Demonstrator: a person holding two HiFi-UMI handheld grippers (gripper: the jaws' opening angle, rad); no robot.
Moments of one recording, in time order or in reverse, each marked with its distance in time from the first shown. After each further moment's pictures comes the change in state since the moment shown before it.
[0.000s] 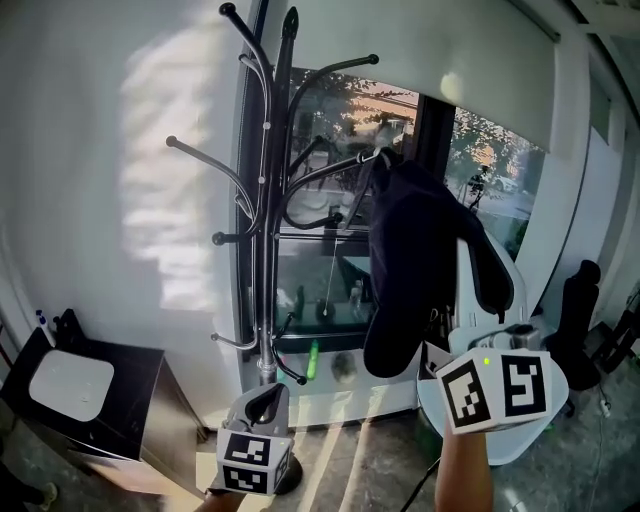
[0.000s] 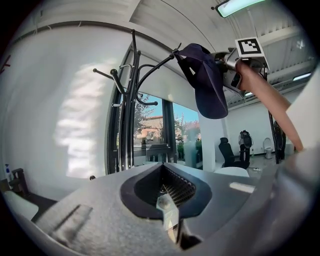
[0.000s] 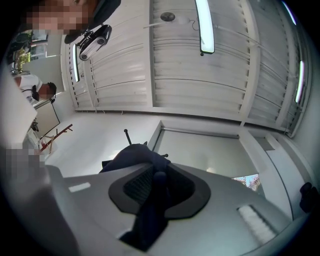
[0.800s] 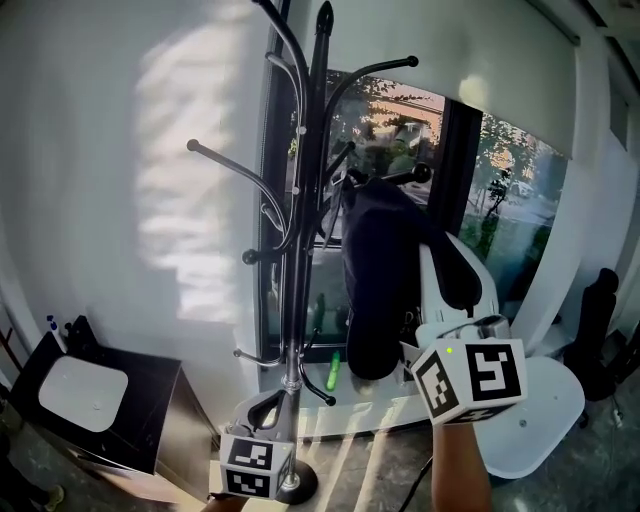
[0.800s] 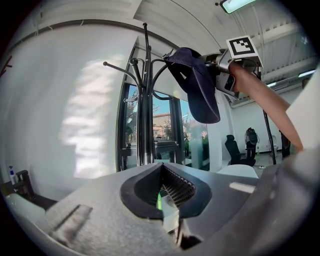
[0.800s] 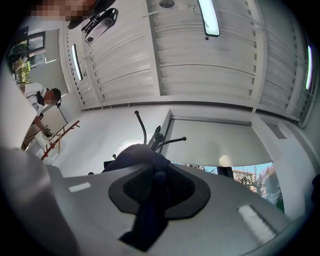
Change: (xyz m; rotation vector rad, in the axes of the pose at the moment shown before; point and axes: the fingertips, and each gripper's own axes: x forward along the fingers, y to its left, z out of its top) left arm 0.014 0.065 -0.012 0.005 0.032 0.058; right arm 0.063 0.066 -0.070 0.019 0.077 0.109
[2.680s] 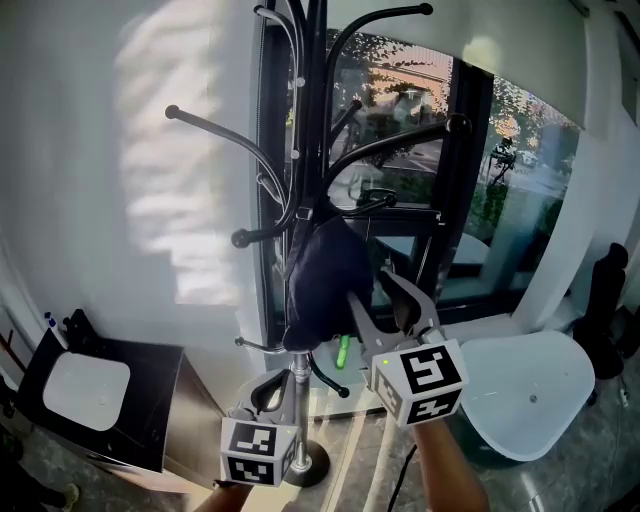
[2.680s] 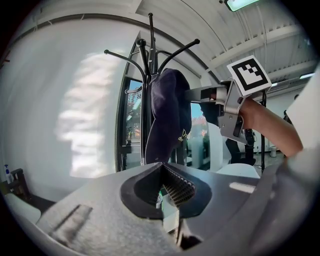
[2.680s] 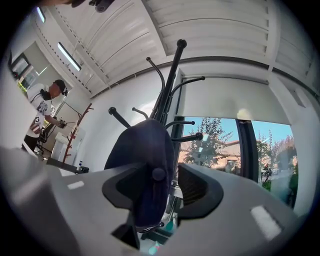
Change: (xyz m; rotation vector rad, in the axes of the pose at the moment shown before) left arm 0.031 0.022 -0.008 -0.001 0.022 -0.009; right arm -0.001 0.077 -0.178 0.093 0.387 0.208
